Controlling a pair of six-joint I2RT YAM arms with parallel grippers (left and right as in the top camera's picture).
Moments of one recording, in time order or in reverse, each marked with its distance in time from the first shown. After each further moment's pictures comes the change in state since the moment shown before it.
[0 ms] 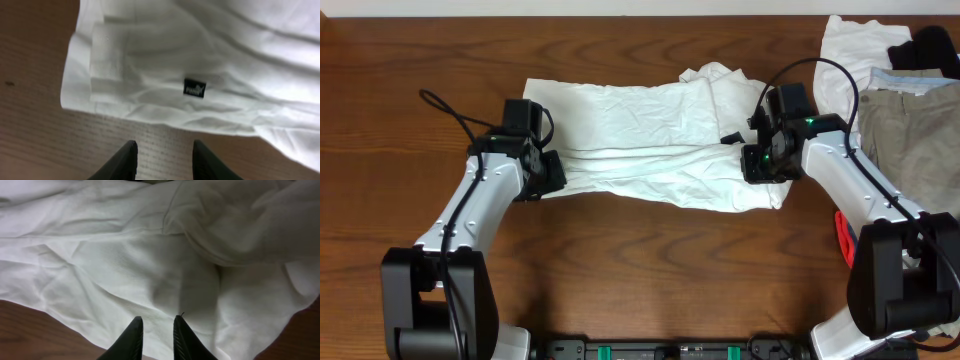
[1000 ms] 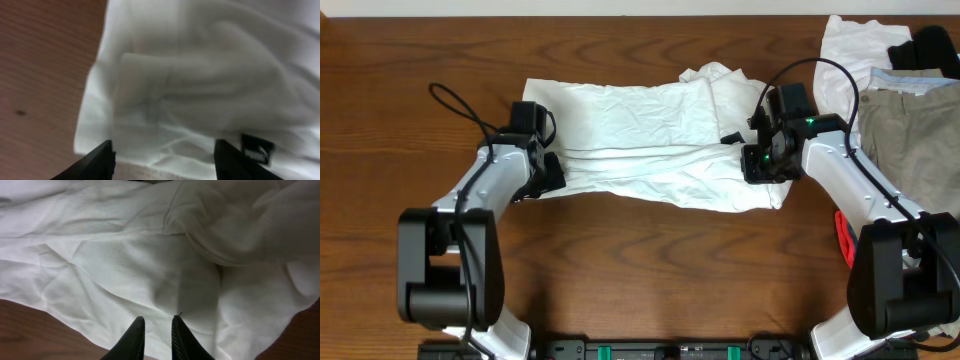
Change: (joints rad) left arm 0.011 0.157 -0.001 0.106 -0.130 -0.003; right arm 0.000 0.000 0.000 -0.001 -0.003 0.000
